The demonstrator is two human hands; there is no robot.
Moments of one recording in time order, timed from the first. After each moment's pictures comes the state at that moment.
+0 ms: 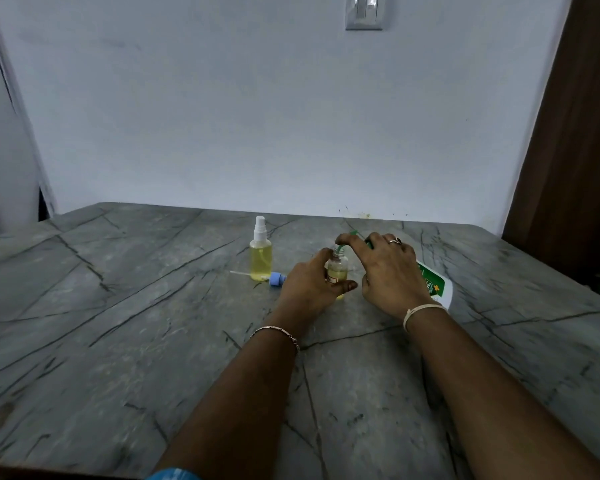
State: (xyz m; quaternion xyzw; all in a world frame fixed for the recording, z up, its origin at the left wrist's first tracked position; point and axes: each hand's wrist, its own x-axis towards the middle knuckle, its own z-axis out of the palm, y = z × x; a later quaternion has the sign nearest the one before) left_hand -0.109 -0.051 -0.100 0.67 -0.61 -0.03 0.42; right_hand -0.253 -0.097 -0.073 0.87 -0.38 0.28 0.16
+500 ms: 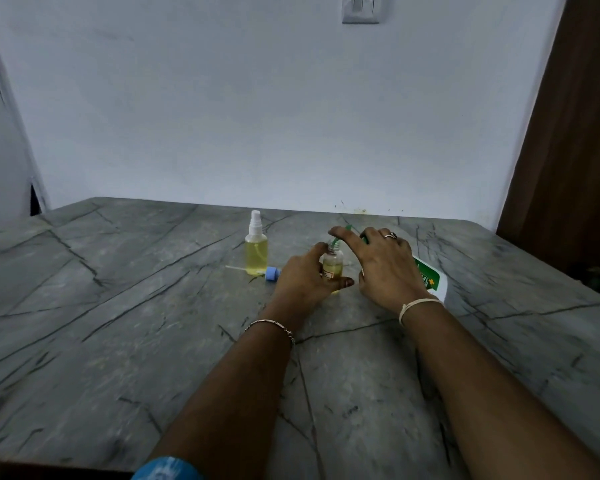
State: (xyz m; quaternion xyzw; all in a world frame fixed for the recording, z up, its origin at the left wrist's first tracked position) left_hand -0.107 -0.051 -0.101 0.68 -0.61 -0.02 0.42; right_hand -0.254 -0.099 -0.075 0.87 -0.37 0.27 0.17
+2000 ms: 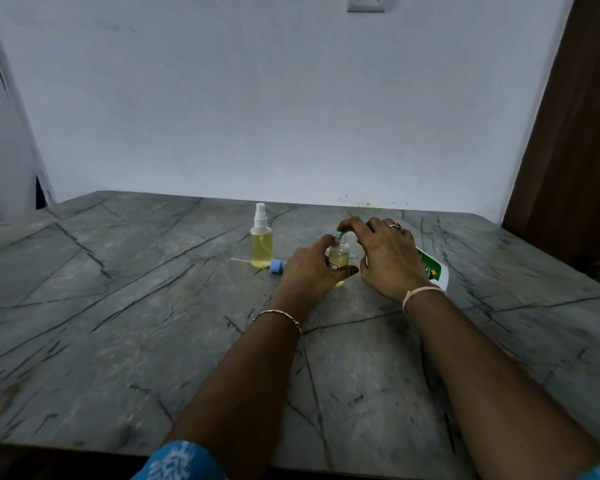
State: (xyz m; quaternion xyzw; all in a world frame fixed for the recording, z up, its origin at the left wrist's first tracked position) left_hand -0.111 -0.050 -0.099 0.68 -0.60 0.00 0.42; right_hand -0.251 -0.099 -0.073 0.87 -0.36 0.31 0.13
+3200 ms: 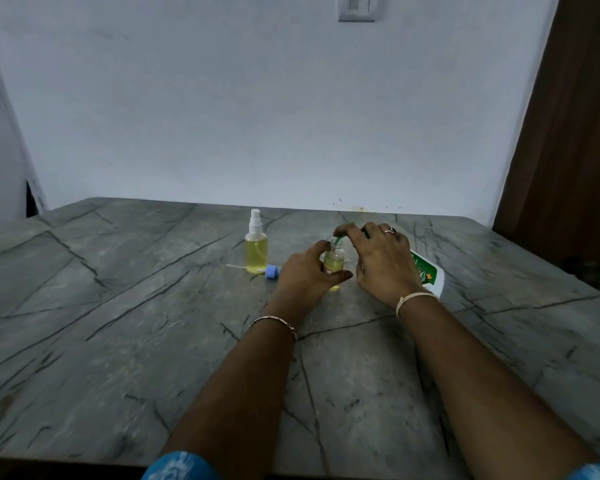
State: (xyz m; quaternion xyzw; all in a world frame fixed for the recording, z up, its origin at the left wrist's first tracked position) left_hand -0.109 -0.051 -0.100 0.67 -0.60 -0.01 0.43; right_hand -0.252 -0.096 -0.074 0.86 -0.38 0.30 0.16
